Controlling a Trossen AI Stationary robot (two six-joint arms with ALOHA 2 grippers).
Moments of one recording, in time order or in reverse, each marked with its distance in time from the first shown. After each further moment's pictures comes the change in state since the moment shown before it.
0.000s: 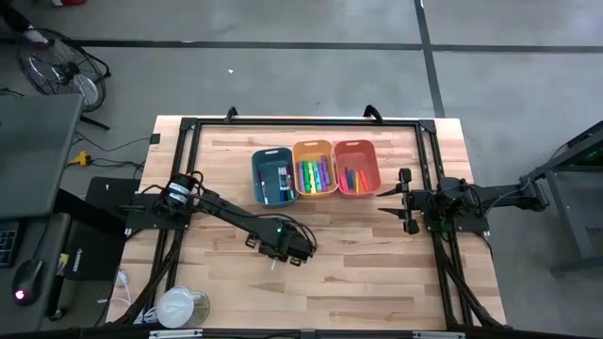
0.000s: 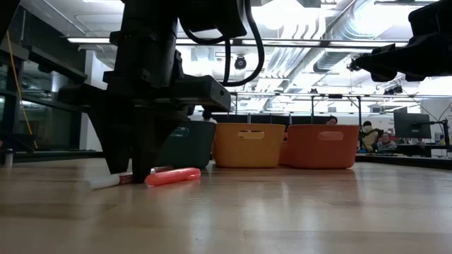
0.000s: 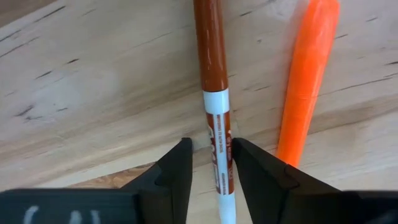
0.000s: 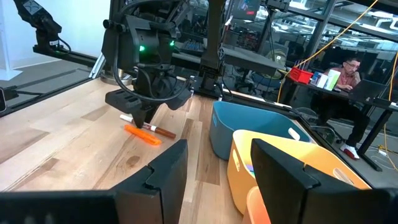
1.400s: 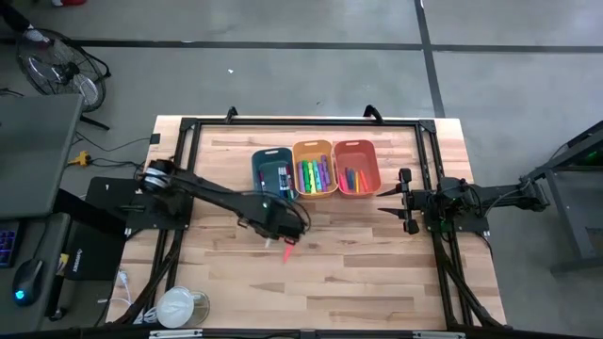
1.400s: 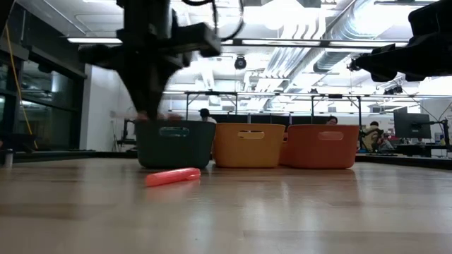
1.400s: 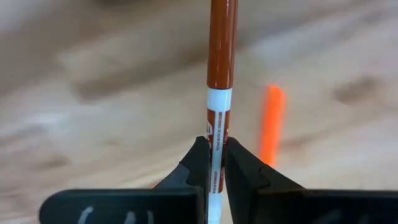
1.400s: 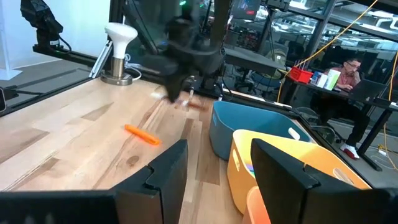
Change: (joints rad) left arm 0.079 -0.238 0.001 -0.159 -0.158 0.056; right arm 0.000 0.000 0.000 0.000 0.000 0.000
